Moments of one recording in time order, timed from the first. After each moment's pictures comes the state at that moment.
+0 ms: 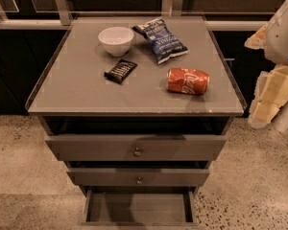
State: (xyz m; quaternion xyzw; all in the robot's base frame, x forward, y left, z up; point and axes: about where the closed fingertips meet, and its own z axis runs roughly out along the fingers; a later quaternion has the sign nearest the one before) arm 0.438 -0.216 0.977 -0.60 0.78 -0.04 0.16
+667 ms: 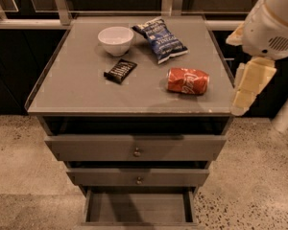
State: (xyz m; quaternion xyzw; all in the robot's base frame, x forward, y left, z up) arm 0.473 -0.203 0.967 -0.62 0.77 -0.02 0.16
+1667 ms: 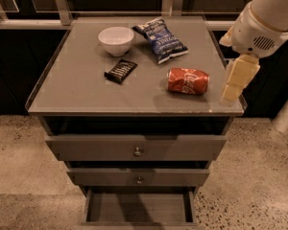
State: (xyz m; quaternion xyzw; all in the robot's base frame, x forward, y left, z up) arm 0.516 -0.196 0.944 -0.61 0.77 0.01 0.17
